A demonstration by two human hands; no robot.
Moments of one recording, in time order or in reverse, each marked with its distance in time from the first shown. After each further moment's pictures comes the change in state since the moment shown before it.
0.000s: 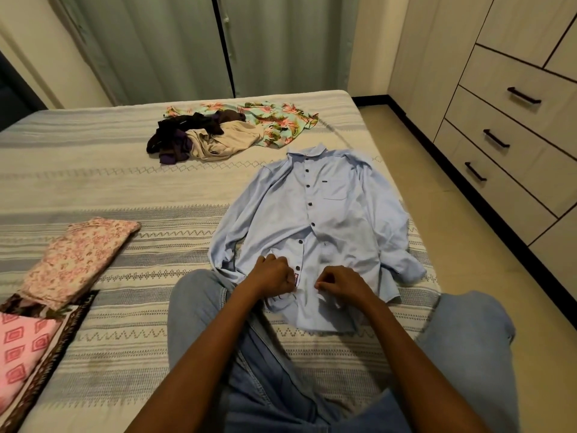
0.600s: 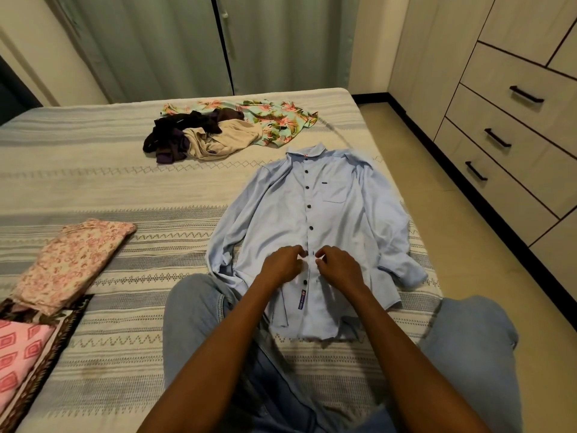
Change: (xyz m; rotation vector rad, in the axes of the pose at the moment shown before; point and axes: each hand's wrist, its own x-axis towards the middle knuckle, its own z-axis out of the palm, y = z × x) left_hand 0.053 0.015 -0.002 -0.251 0.080 -0.230; right_hand 0.048 -0.011 -0.001 -0.109 0.228 0.139
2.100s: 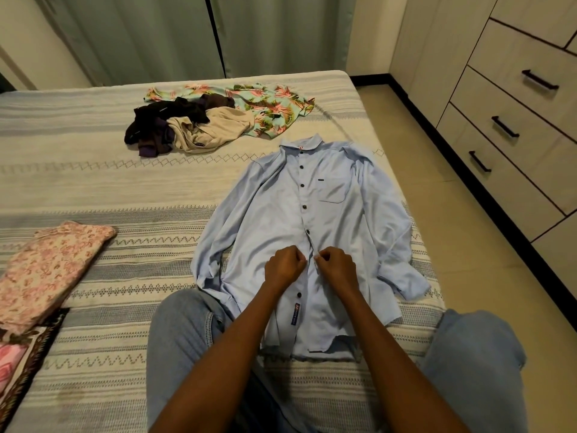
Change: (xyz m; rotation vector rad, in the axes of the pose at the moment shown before) left_hand 0.053 0.005 0.030 -0.217 0.138 -0.175; right_hand 0.041 0.015 0.015 0.306 0.101 0.204
